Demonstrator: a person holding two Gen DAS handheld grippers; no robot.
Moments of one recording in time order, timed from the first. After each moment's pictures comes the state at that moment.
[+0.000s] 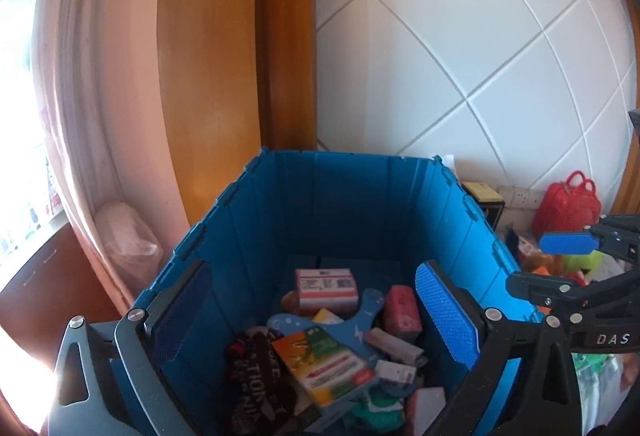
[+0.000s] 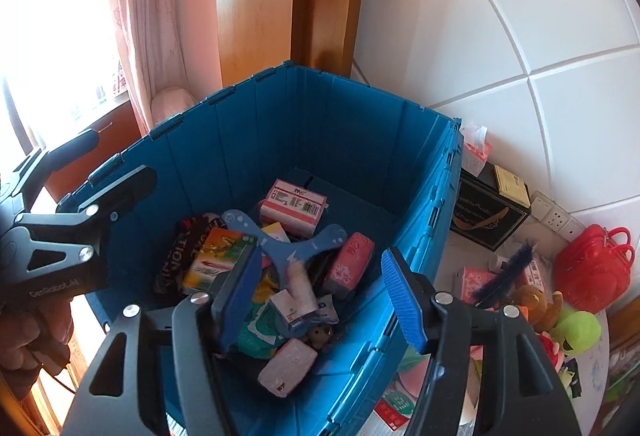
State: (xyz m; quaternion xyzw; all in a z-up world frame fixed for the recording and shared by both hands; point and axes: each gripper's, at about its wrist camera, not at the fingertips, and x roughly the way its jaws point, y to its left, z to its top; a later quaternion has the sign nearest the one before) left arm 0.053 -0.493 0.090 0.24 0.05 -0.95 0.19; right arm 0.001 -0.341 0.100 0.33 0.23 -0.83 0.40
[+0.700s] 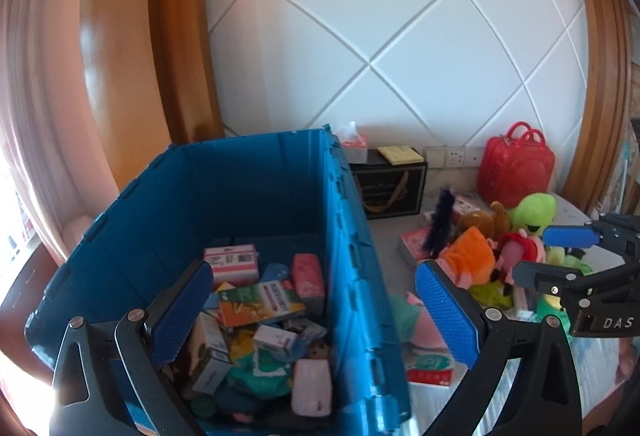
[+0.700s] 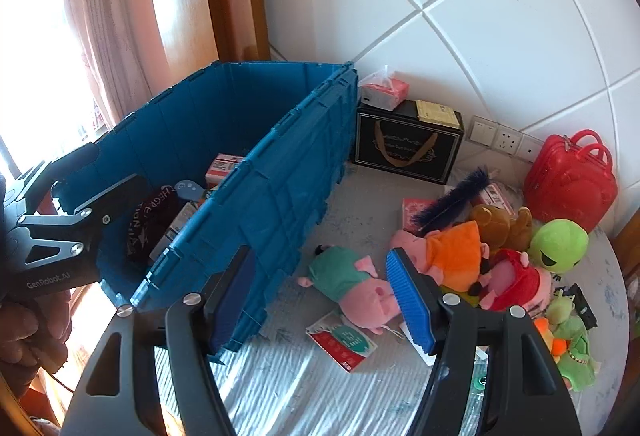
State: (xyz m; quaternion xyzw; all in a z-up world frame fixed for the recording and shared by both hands) left arm 0.026 -0.300 0.084 0.28 0.01 -0.95 0.12; right arm -0.038 -0.130 0.089 0.36 0.15 -0.85 0.36
